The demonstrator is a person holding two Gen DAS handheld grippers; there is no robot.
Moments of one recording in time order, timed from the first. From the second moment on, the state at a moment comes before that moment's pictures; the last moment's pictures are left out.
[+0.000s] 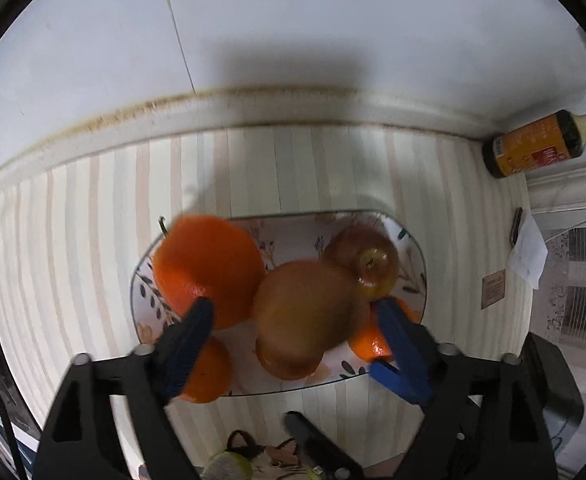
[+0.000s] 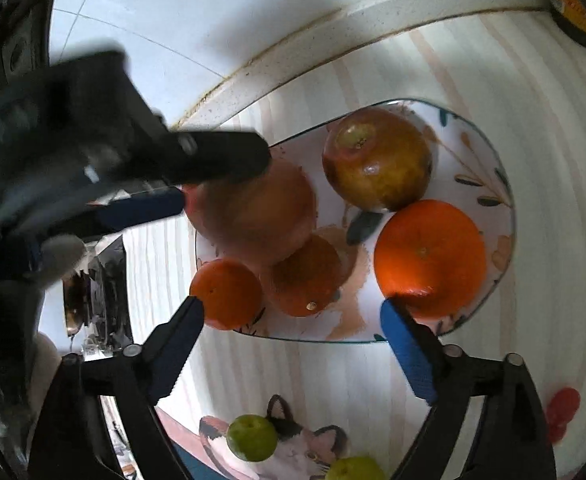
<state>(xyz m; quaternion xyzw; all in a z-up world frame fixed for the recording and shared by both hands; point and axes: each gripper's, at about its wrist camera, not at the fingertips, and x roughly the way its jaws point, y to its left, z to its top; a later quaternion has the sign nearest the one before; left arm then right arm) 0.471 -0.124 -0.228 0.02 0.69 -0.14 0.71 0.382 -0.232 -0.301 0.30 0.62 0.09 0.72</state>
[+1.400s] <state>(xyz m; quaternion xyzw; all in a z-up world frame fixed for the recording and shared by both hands) 0.245 -0.038 -0.093 0.05 0.50 -0.04 0.86 0.220 -0.234 -0.106 0.06 0.51 -0.05 0.86</state>
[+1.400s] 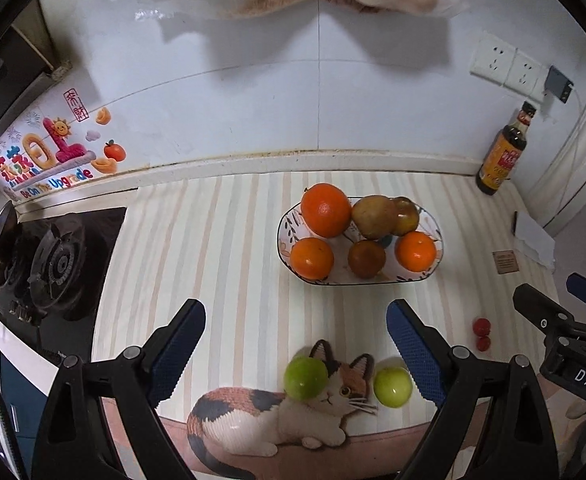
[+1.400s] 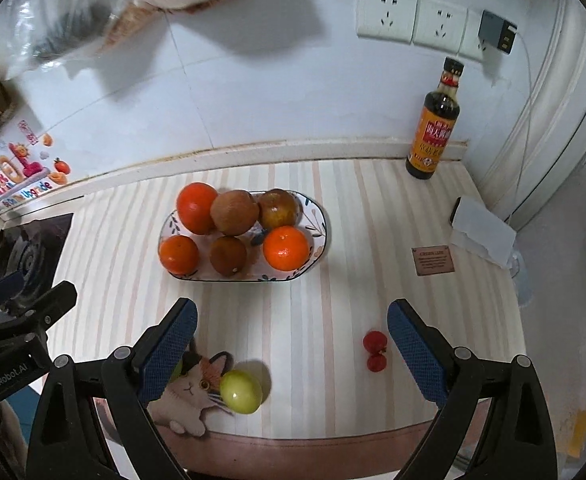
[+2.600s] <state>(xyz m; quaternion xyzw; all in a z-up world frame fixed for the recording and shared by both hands) 0.233 0.008 -0.273 -0.01 0.69 0.02 0.72 0.212 -0.194 -0.334 0.22 0.68 0.08 0.69</state>
